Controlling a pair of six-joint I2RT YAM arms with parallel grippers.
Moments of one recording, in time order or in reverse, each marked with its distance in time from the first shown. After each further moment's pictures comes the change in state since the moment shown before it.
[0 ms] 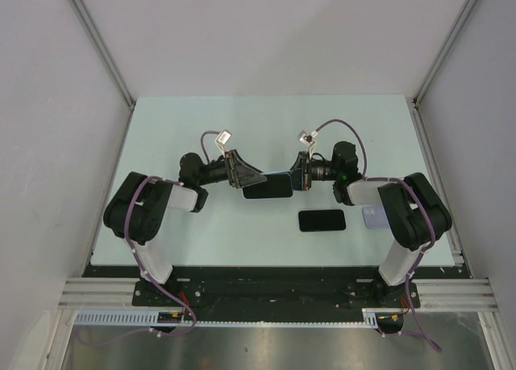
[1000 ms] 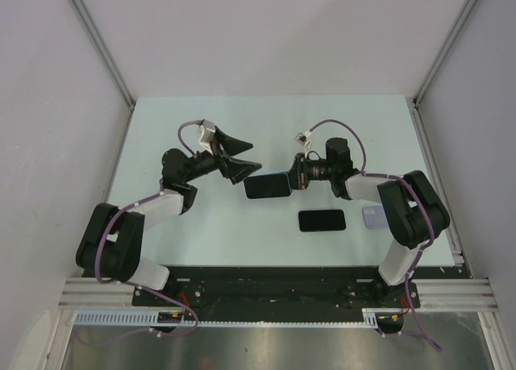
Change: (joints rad) left arm 0.021 -0.291 0.000 -0.142 -0.117 0.442; right arm 0.005 0.021 0.078 -0.369 0.109 -0.170
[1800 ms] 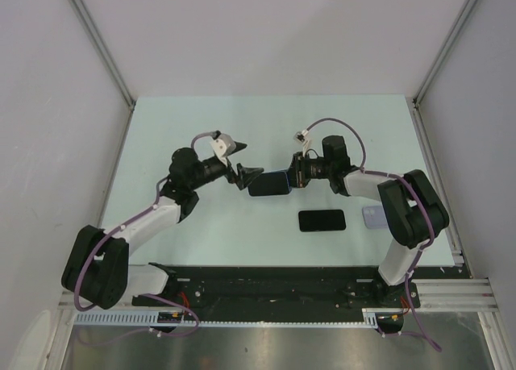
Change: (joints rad) left arm -0.093 -0.209 0.003 -0.521 -0.295 0.624; right arm 0.009 0.002 0.047 -0.159 0.106 -0.078
